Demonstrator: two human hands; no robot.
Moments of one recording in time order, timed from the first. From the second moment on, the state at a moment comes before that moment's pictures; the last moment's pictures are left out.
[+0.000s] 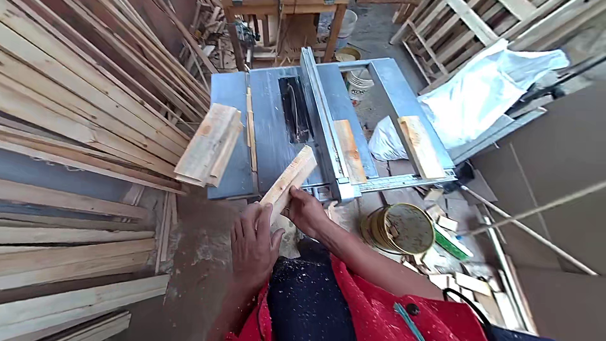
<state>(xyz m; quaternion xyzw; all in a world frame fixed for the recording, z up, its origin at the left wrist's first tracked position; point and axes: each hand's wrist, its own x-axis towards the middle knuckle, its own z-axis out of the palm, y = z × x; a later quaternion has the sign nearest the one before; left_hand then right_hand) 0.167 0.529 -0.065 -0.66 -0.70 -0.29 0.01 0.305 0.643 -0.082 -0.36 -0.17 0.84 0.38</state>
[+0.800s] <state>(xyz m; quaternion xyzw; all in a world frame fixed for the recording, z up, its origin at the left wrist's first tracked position) 0.250 0.621 -0.147 -0.52 -0.66 -0.30 -0.45 0.411 0.704 -0.098 -0.35 -0.93 0.04 -0.11</state>
